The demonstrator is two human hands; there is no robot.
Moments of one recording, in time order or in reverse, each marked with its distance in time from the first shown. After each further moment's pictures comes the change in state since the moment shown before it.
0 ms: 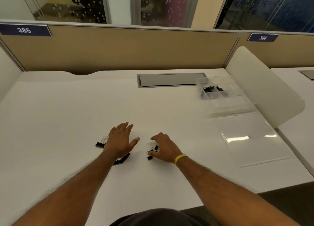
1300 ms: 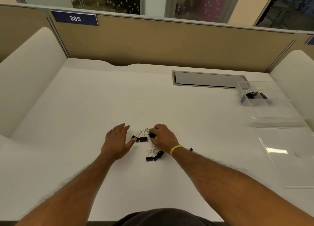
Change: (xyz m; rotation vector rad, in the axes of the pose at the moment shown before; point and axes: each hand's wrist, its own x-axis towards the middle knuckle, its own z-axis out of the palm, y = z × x) left_hand -0.056 -0.133 -0.005 -0.087 0.111 -0.203; right_hand 0.089 -0.113 0.054 -0.109 -0.015 -0.161
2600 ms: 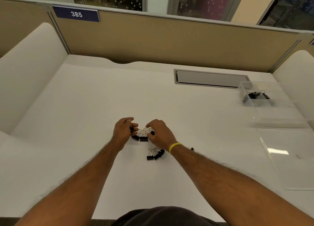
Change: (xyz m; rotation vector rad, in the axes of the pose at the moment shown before) left_hand 0.035 0.039 -0.016 -1.276 0.055 -0.597; right_hand 0.006 -0.017 -0.004 0.155 0.110 -0.065
